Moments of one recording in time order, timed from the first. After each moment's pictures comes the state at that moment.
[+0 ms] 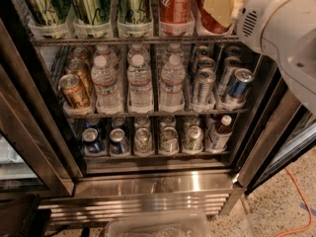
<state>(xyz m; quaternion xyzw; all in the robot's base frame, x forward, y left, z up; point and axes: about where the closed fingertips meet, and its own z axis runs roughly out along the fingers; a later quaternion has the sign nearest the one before) 0.570 -0.151 1.093 -0.07 0.71 0.09 0.69</state>
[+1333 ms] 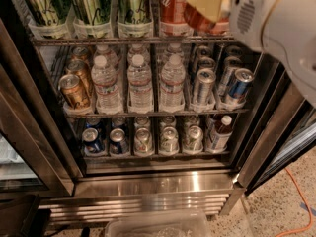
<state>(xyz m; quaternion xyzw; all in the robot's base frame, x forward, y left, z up) 0.524 -0.107 1.129 -0.13 0.69 0.12 0.70</state>
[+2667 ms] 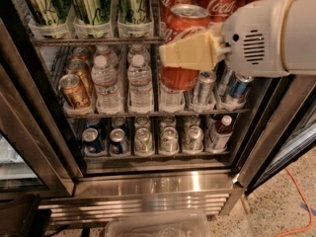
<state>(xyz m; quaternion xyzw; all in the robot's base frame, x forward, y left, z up) 0.455 -0.059 1.064 -0.29 0.78 0.22 0.51</state>
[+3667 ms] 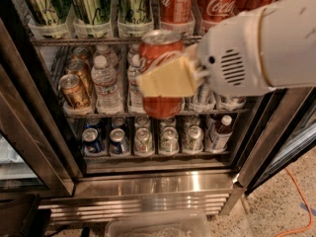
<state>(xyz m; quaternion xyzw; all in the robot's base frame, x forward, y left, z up) 0.416 -0.020 1.044 -0.35 0.79 0.23 0.44</state>
